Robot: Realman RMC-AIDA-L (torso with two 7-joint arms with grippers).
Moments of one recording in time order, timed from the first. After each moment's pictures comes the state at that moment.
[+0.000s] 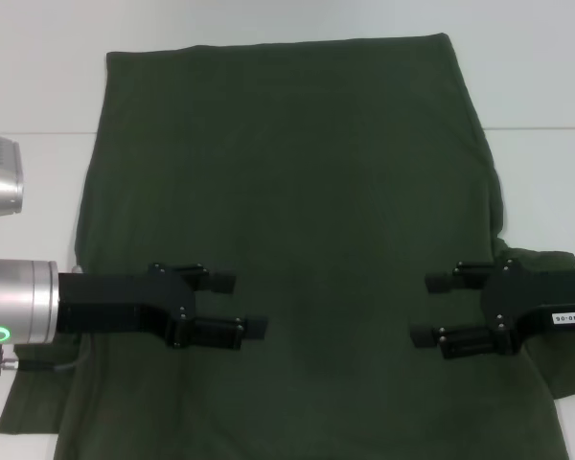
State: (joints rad) left arm -0.50 -2.16 0.70 0.93 2.13 1.67 -1.71; right arm 0.54 2.09 -0.74 -0.85 -2.16 -1.65 1.56
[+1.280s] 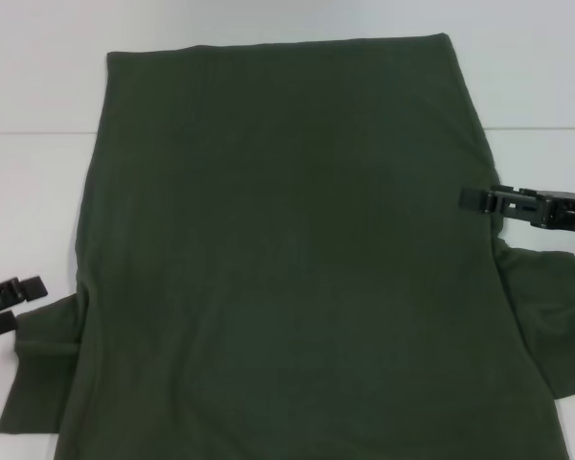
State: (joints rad) left arm -0.35 -2.11 0.18 0.94 2.30 1.64 -2.27; right arm 0.55 2.07 -0.54 -0.77 -2.04 -1.46 1.91
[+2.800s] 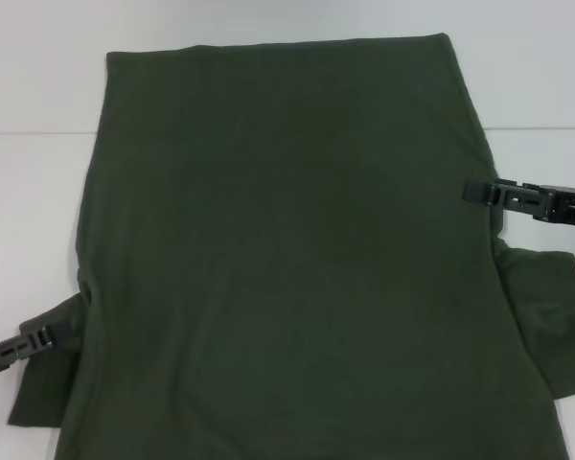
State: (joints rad) left arm -0.31 -2.13 0.16 0.85 2.29 1.63 -1.97; right arm 0.55 2.07 -0.53 -0.75 -2.03 -1.44 1.91
